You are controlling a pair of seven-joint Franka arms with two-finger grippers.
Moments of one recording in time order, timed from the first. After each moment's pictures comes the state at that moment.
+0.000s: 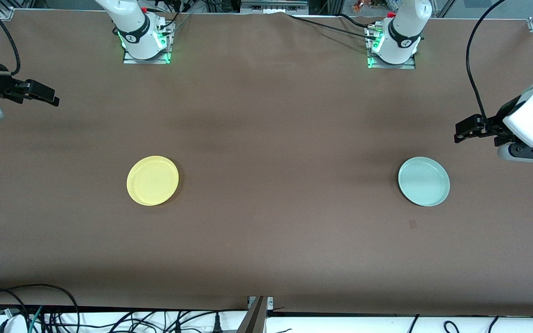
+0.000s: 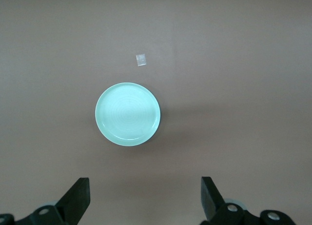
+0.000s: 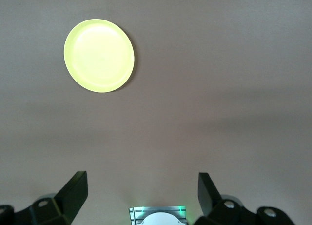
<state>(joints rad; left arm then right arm) 0.00 0.19 -0.03 -1.46 -0.02 1.56 0.02 -0.07 -0.06 0.00 -1.77 0.03 1.56 0.01</state>
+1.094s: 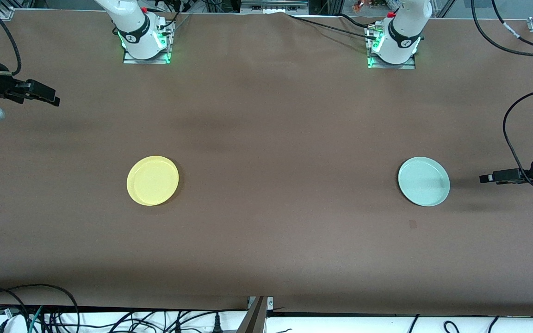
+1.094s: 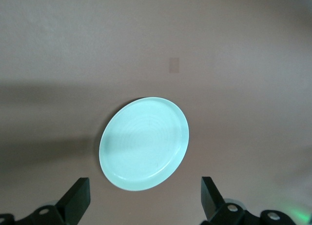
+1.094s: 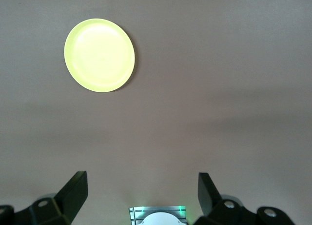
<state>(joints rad) 0.43 0.61 -0.03 -1.45 -0.46 1.71 0.46 -0.07 -0.06 0.00 -1.77 0.03 1.56 0.01</state>
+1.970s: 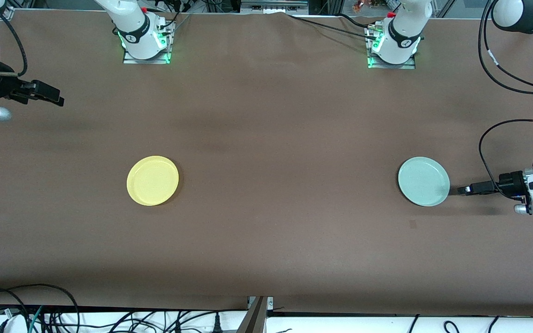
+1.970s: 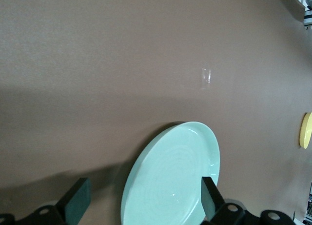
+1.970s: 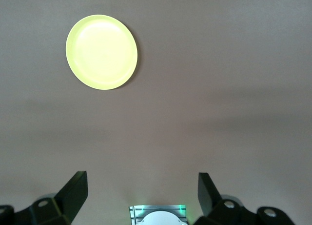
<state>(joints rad) 0.50 0.83 -0.03 -1.47 -0.68 1.84 0.70 -0.06 -0.06 0.00 -1.78 0.03 1.56 0.01</state>
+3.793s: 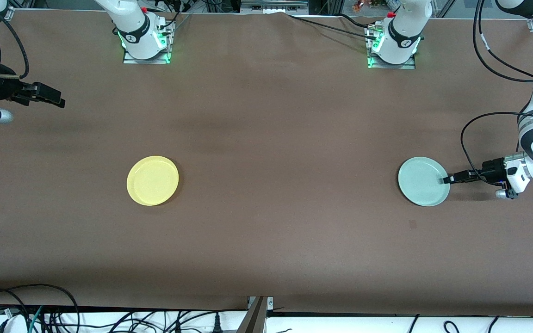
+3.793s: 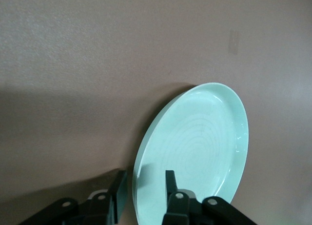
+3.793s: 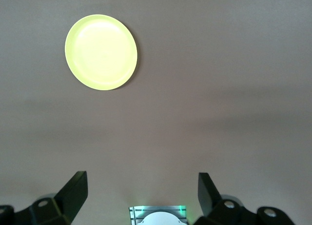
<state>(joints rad) 0.49 0.70 -0.04 -1.76 -0.66 2.03 0.75 -0.06 -0.05 0.00 -1.78 0.03 1.56 0.01</state>
